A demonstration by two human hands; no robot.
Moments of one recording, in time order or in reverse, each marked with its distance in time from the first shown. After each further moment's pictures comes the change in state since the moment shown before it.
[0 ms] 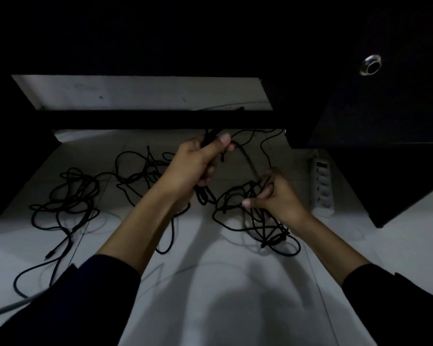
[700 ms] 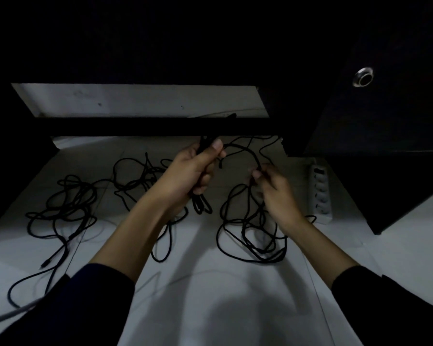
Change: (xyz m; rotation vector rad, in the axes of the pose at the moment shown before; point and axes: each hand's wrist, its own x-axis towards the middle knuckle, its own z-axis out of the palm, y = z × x) left_hand 0.003 0.000 -0.002 -0.032 -0.062 -0.043; right_hand 0.010 -0.016 0.007 0.240 0.138 -0.219
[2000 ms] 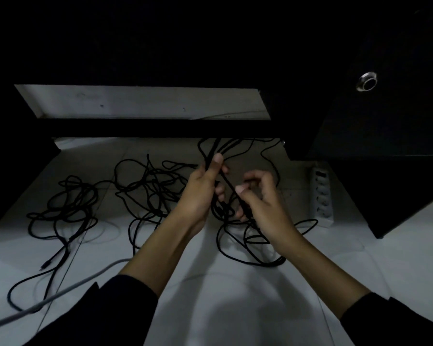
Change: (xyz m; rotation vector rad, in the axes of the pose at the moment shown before) left_hand 0.004 -0.035 0.021 -0.120 0.180 -0.018; right_hand -0.038 -0.034 0.018 0.085 -0.105 0.046
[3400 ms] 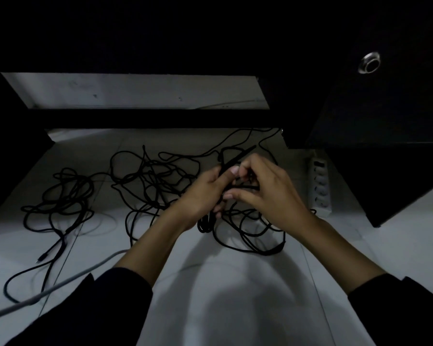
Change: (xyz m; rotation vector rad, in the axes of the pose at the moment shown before) left_hand -0.011 -0.005 -0.004 0.388 -0.302 -0.040; right_hand 0.009 -0.006 -0.023 -0.573 -0.115 -0.541
